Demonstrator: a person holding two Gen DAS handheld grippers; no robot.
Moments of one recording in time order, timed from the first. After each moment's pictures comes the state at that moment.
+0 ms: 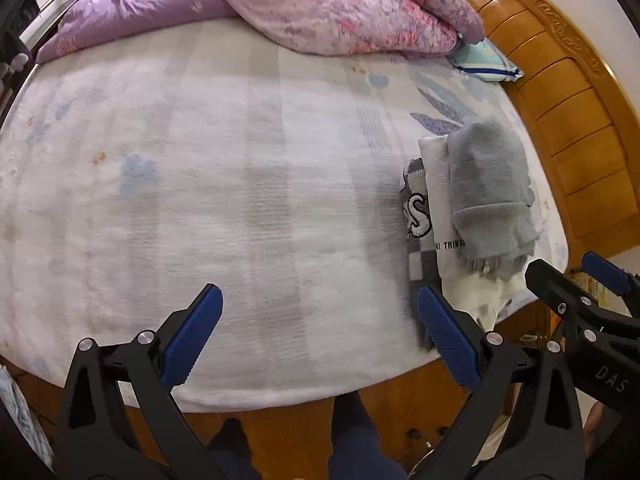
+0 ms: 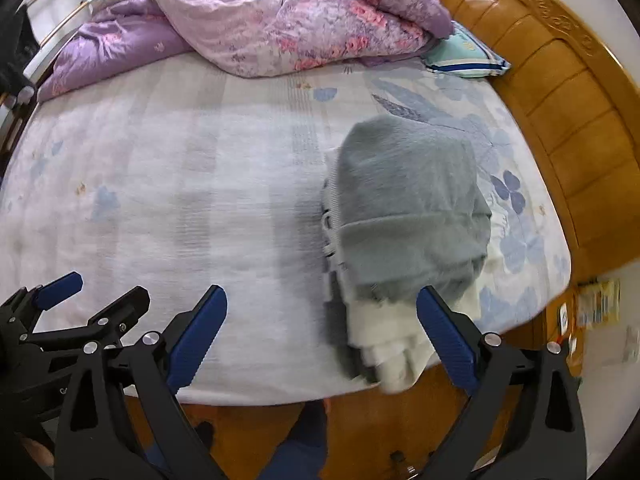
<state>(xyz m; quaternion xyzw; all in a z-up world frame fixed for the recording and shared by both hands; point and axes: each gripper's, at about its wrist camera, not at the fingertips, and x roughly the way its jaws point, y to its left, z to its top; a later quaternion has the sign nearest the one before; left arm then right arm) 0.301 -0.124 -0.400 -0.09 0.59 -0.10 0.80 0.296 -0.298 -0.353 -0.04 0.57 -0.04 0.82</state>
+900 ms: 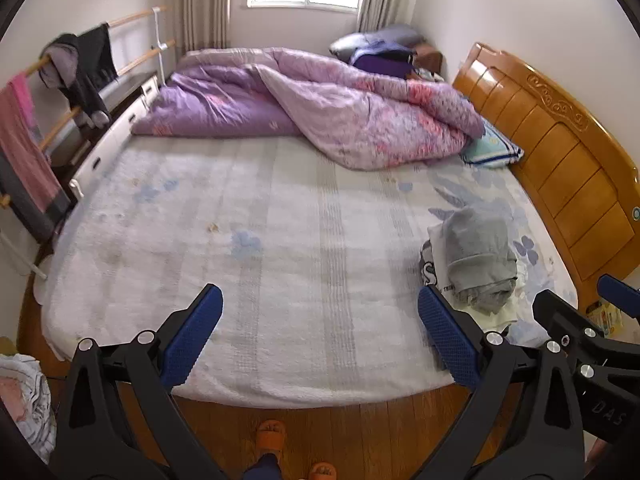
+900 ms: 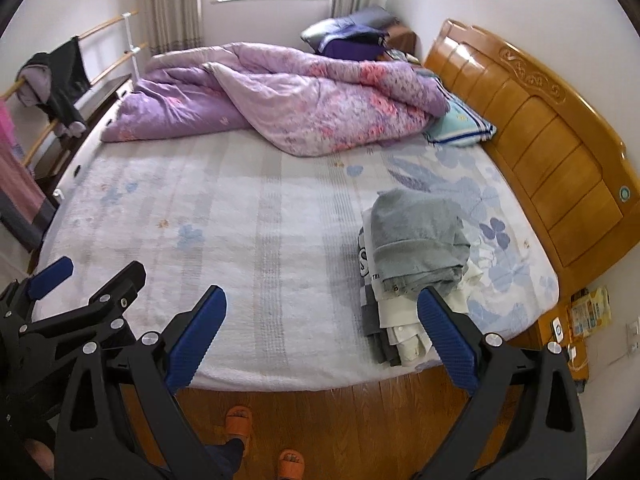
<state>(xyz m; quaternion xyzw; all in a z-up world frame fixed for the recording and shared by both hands) 0.140 -0.067 -0.203 -0.06 0.43 0.00 0.90 0.149 -0.254 -0.190 -0.05 0.46 0.02 0.89</state>
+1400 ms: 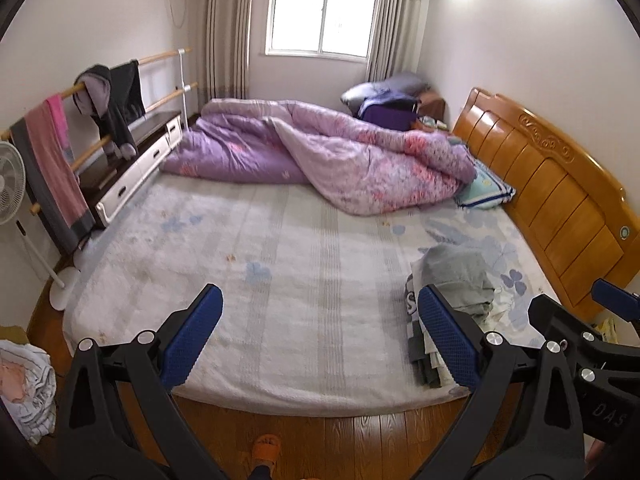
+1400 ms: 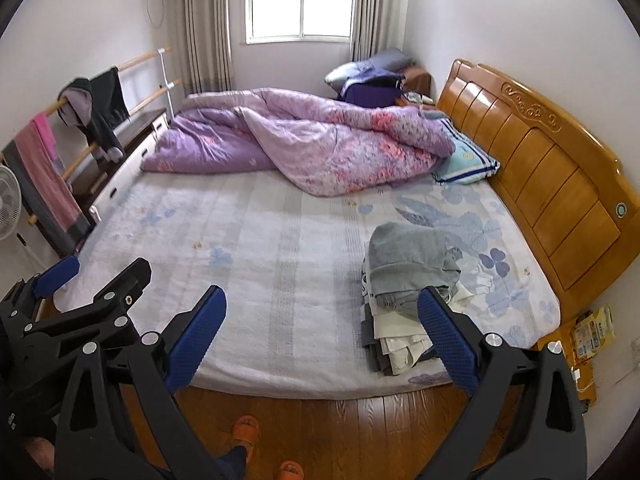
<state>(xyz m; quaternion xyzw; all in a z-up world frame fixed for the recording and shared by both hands) 0.029 -0.106 -0.100 -0.05 0.34 0.04 0.94 0.066 -0.303 -0.109 -0.02 0.38 0.08 0.92</state>
